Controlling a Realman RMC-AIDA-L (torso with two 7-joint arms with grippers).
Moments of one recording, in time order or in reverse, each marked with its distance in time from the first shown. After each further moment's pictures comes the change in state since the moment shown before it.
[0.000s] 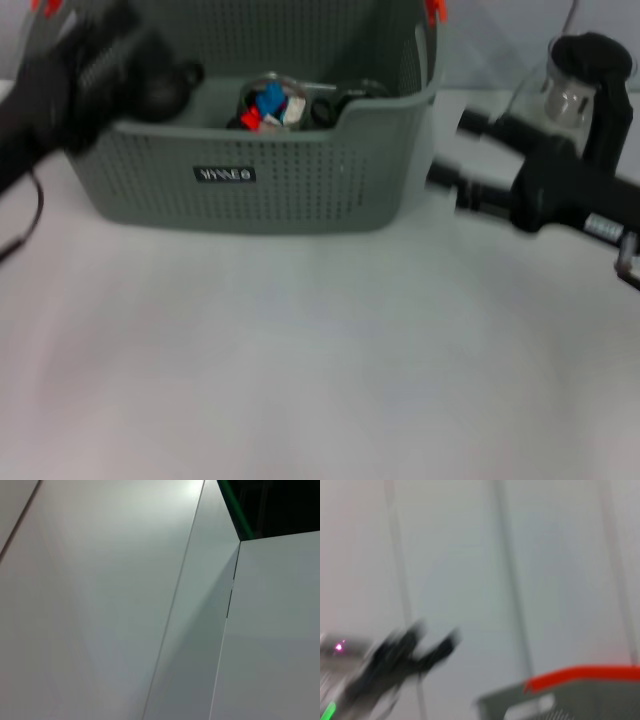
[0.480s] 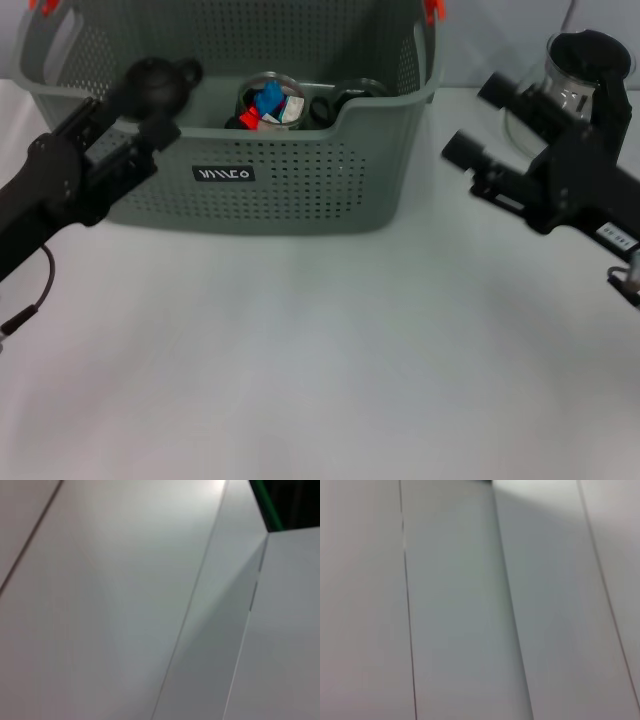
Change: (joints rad) left arm 0.095 -0.048 0.000 -0.038 0.031 -0.009 0.077; right arm 0.041 0.002 0.002 0.265 0.191 -0.165 -0.300
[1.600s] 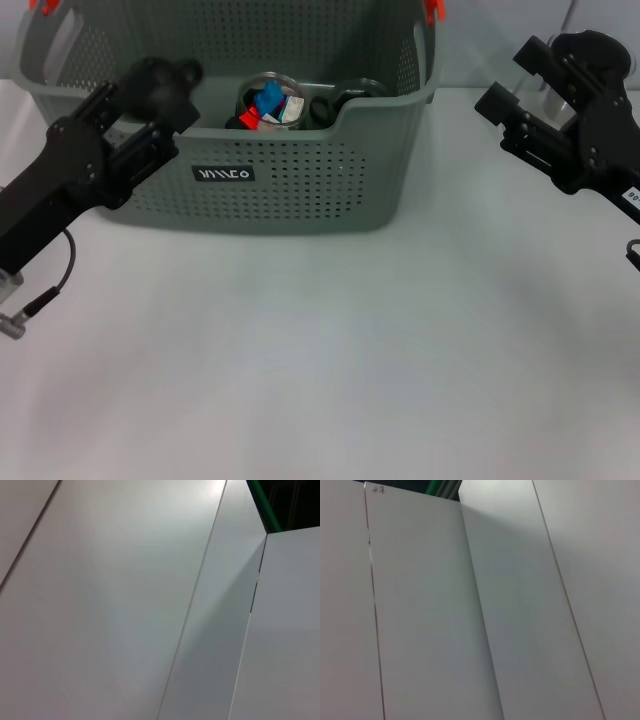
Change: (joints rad) left arm -0.044 0.000 -0.008 -0.054 -0.007 -0.036 0.054; right arm 0.002 -0.004 0.059 -0.023 0.027 0.030 0.076
